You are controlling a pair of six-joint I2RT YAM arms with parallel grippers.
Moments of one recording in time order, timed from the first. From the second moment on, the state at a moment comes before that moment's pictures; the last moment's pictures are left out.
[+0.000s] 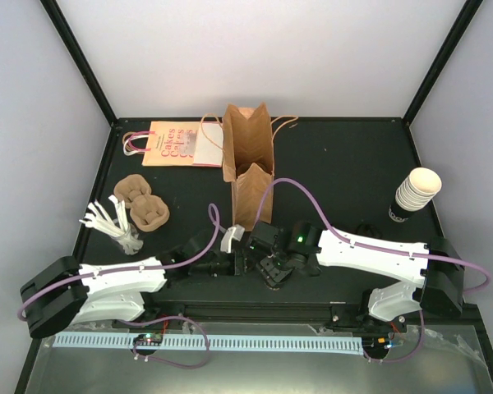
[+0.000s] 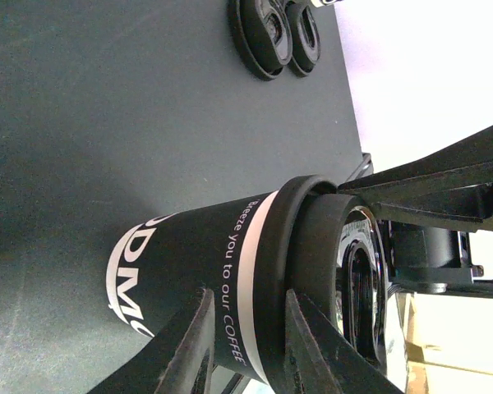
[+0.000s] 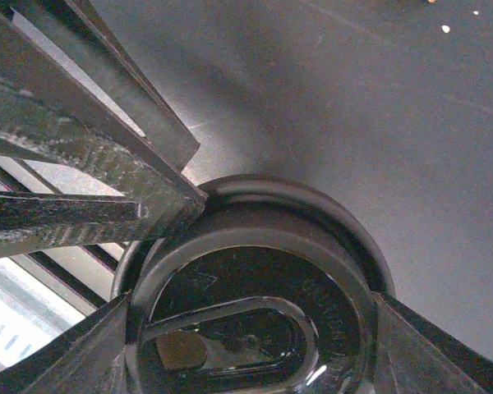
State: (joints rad) left arm -1.01 1.12 0.32 0.33 0.33 -1.05; right arm 1.22 1.41 1.10 -1.05 0.09 0.47
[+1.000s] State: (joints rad) left arm -1.04 1.05 0.32 0.21 0.41 -1.08; right arm 1.22 1.41 1.10 -1.05 0.10 0.47
